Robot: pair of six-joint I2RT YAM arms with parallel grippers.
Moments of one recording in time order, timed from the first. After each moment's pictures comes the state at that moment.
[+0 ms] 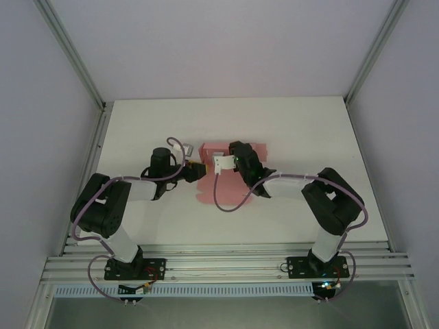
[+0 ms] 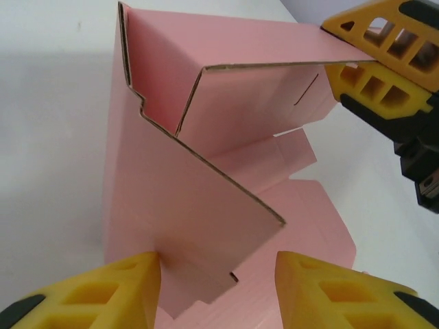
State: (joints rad) left arm -0.31 1.66 0.64 0.57 0.63 -0.32; right arm 0.74 1.75 0.91 0.48 0.40 -1.48
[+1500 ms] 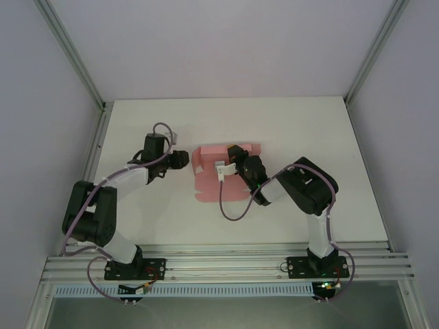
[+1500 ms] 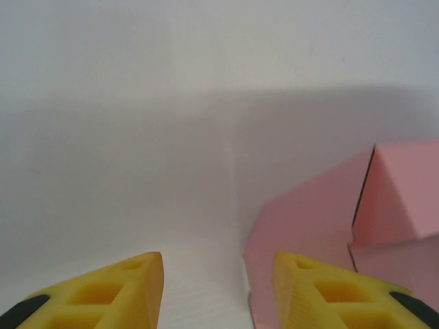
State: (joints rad) left arm -0.24 1.59 0.86 -0.03 0.27 -0.26; right arm 0.68 2.02 0.77 1.15 0.20 -1.66
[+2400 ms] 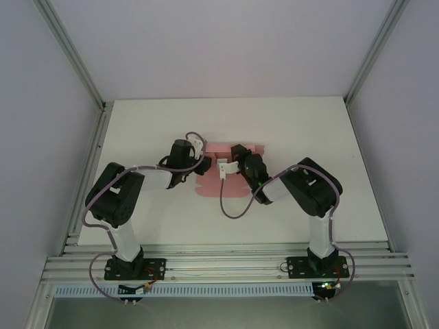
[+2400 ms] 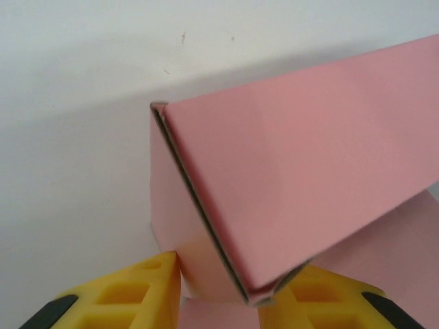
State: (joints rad) left arm -0.43 1.81 0.85 0.37 0.18 -0.13; right arm 0.67 1.98 0.77 1.06 0.25 -1.59
